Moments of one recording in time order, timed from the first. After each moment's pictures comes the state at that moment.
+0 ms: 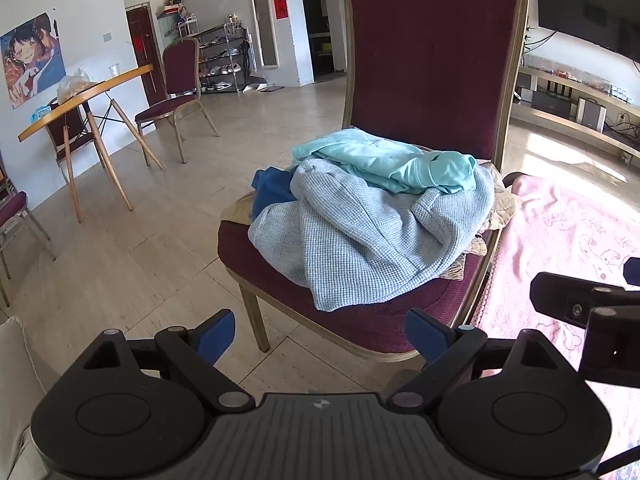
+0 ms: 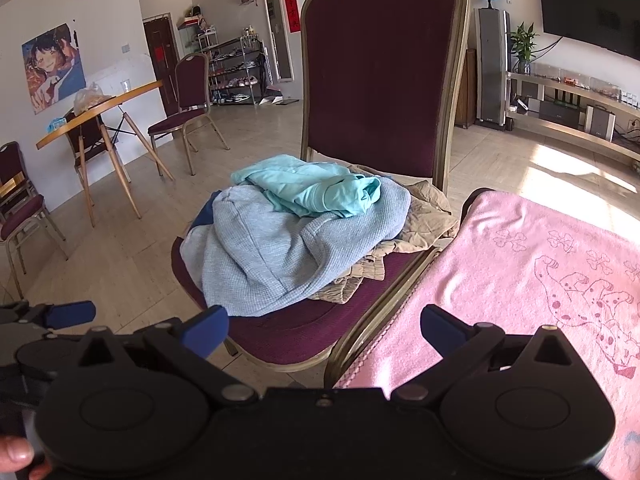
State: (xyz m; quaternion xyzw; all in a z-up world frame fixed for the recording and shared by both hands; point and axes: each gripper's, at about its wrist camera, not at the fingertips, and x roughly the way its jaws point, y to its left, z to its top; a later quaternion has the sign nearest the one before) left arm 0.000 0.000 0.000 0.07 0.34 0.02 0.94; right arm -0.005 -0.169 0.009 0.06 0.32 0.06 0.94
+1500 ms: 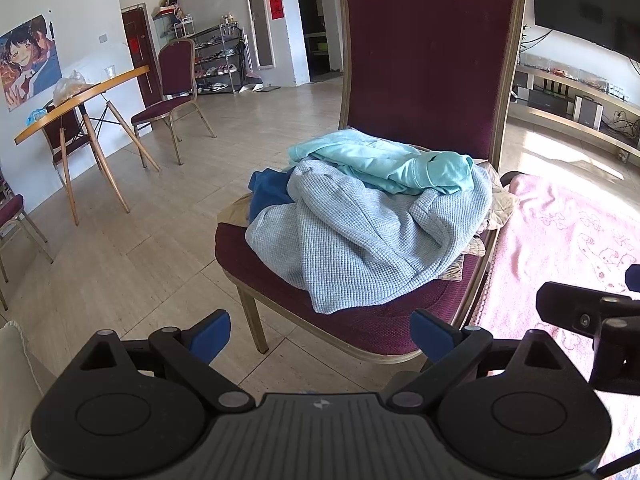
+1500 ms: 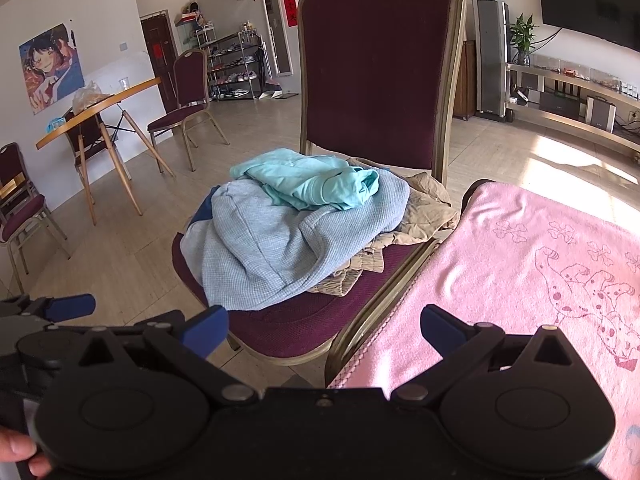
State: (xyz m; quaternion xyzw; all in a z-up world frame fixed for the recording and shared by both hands) left arm 0.006 -0.001 0.001 0.07 0.34 0.02 0.94; right arm -0.003 -0.171 0.007 0.07 0.34 0.06 0.94
